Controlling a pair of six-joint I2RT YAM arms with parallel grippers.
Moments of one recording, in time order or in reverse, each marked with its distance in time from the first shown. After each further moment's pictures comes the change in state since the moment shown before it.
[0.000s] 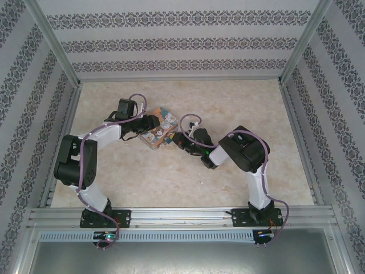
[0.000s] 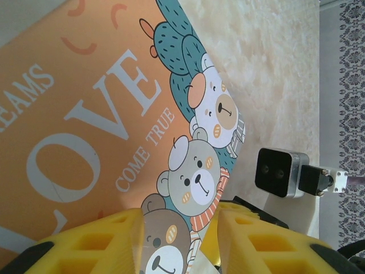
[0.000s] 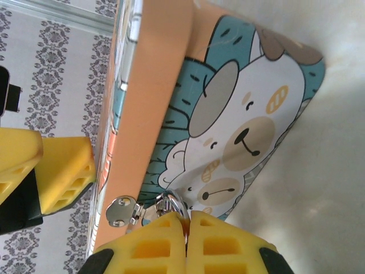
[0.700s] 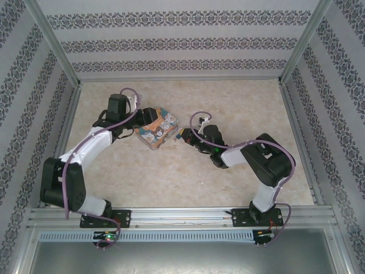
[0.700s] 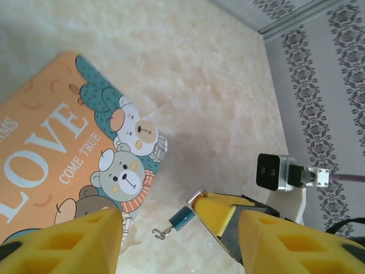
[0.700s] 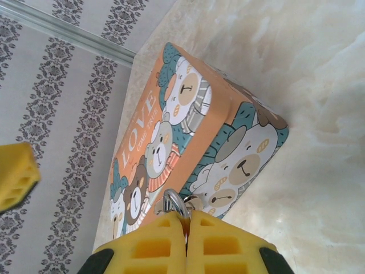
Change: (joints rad) left arm -0.006 -0.282 -0.027 -0.043 -0.056 0.038; right arm -0.049 -0.310 -0.114 -0.227 0.051 -0.169
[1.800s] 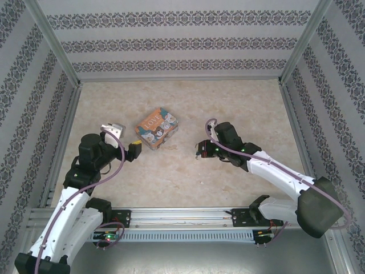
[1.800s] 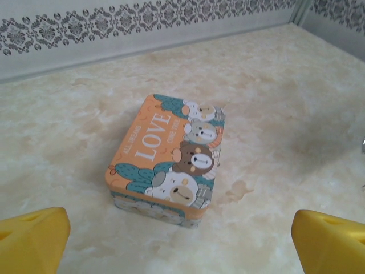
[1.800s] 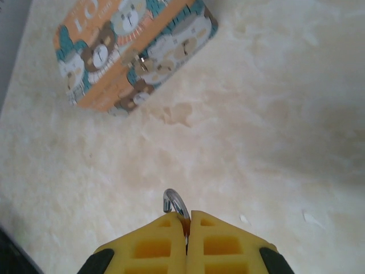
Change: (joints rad) left arm 0.008 -0.797 -0.403 -0.190 -0.278 0.645; right arm -0.004 -0.583 0.093 -1.146 -0.006 -0.447
